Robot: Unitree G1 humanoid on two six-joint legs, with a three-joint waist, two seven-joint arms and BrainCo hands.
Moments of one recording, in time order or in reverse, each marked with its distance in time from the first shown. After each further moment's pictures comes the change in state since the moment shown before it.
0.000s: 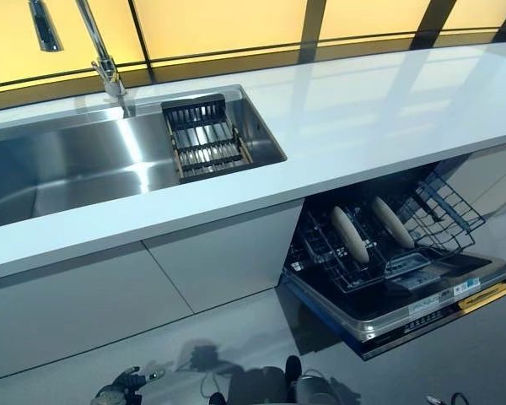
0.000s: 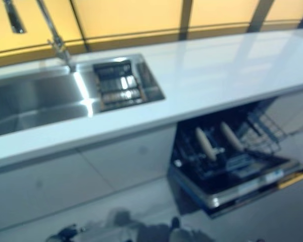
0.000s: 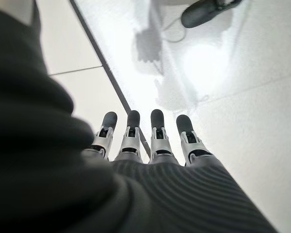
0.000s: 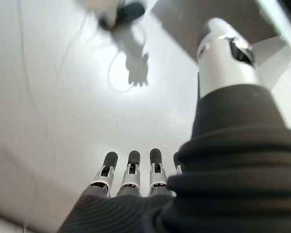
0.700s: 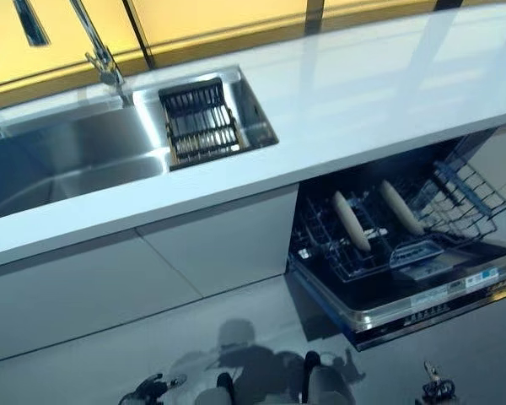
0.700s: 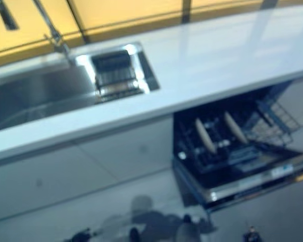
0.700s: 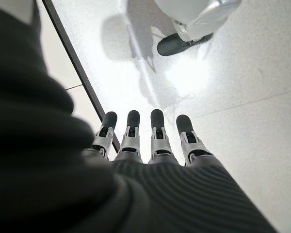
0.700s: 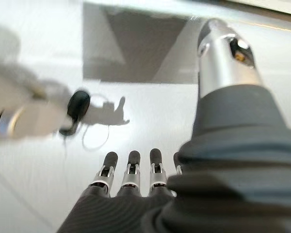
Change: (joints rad) left arm -0.028 -0.099 -0.048 -0.005 -0.013 -0.049 0.001; right arm -0.151 0.041 -0.086 -0.007 0.735 -0.128 -0.102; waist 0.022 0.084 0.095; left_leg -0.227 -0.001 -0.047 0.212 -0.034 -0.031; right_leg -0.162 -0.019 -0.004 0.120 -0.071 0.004
